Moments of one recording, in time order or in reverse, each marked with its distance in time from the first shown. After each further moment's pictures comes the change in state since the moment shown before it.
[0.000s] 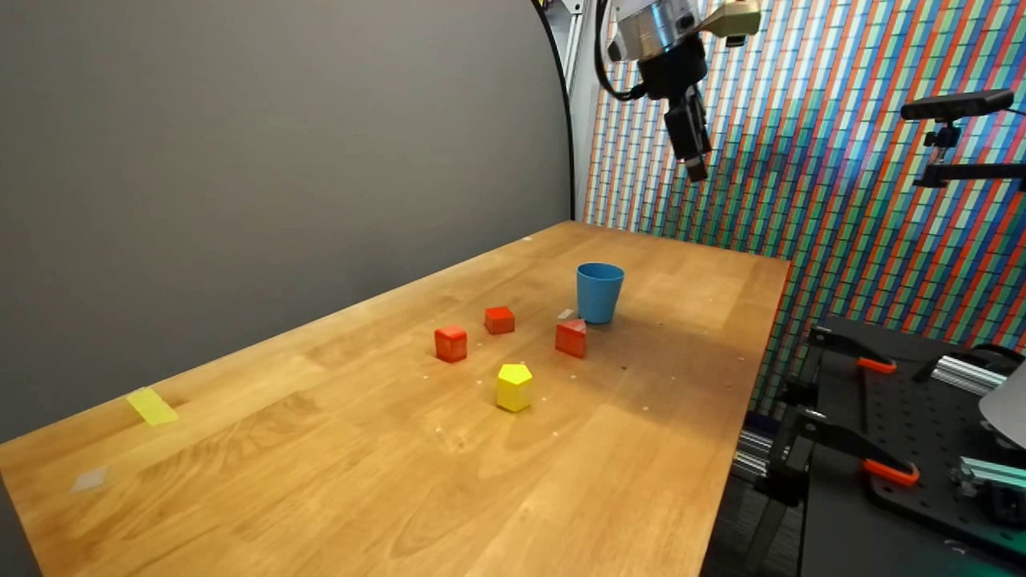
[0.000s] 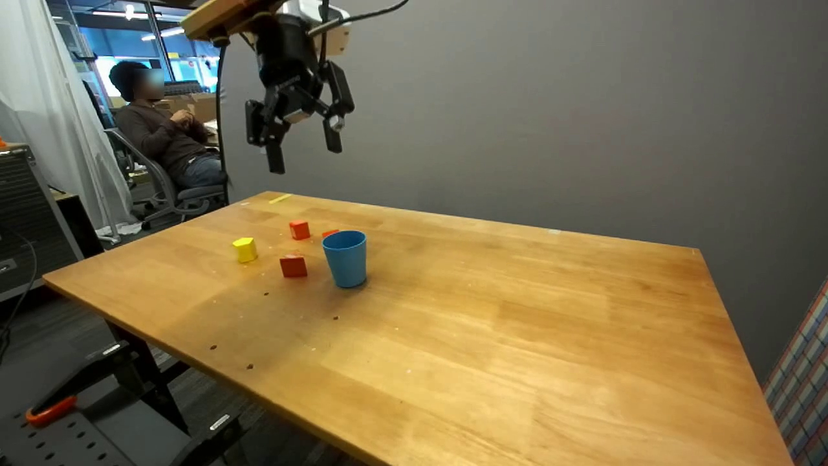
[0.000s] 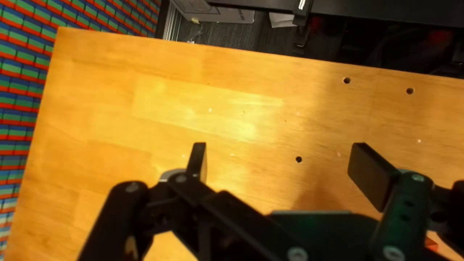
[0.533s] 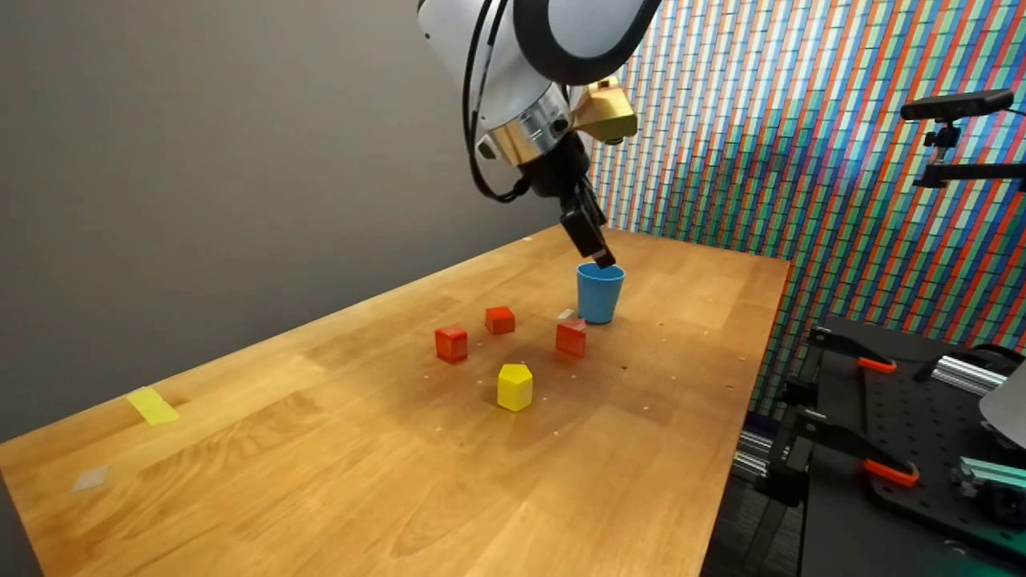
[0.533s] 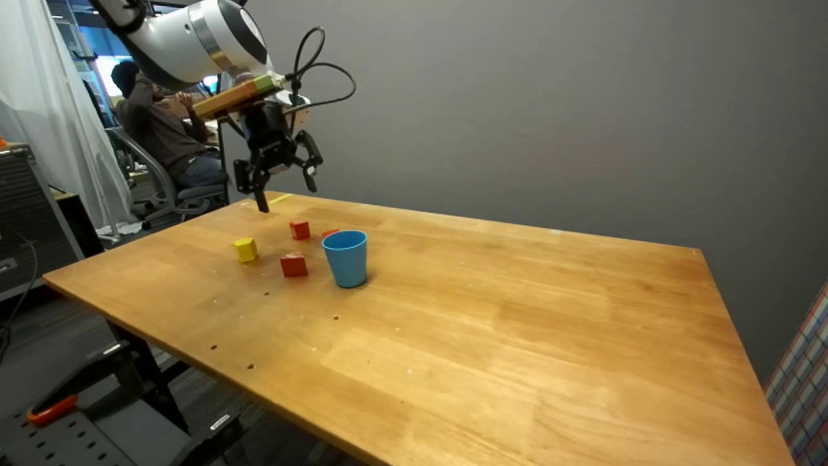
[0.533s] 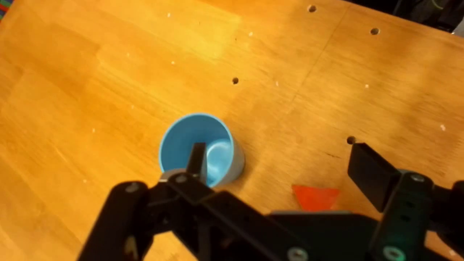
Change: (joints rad) arm 0.237 0.435 0.072 0.327 -0.103 -0.060 0.063
